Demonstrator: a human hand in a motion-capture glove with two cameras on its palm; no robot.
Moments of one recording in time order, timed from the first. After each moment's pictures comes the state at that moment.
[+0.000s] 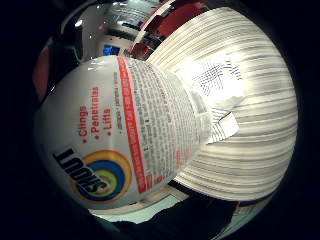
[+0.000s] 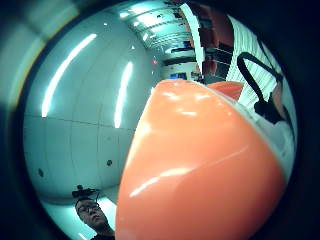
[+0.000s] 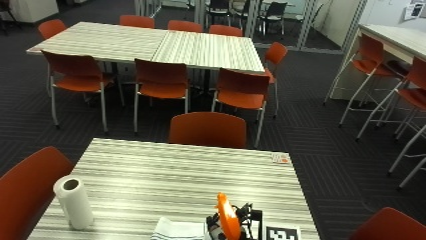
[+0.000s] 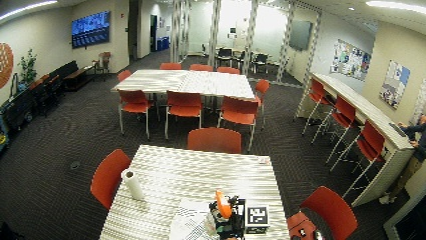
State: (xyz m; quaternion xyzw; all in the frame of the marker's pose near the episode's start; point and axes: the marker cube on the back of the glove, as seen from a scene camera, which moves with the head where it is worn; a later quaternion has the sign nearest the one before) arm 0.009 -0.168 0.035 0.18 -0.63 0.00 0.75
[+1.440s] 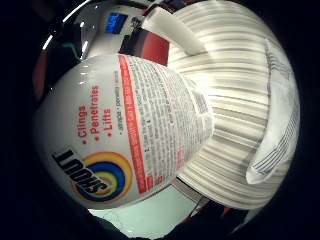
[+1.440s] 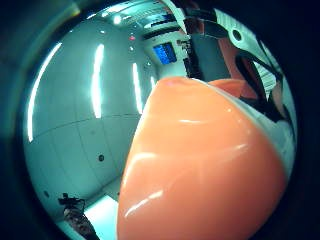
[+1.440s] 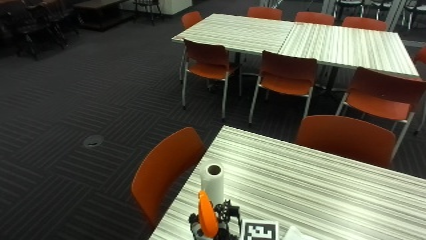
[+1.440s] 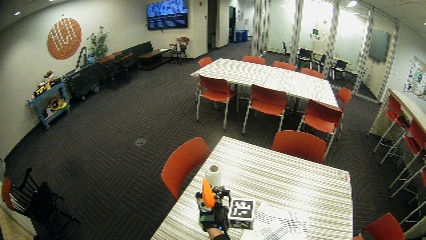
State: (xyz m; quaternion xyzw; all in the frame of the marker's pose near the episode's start) arm -0.036 -0.188 0.020 0.23 -0.59 0.03 0.78
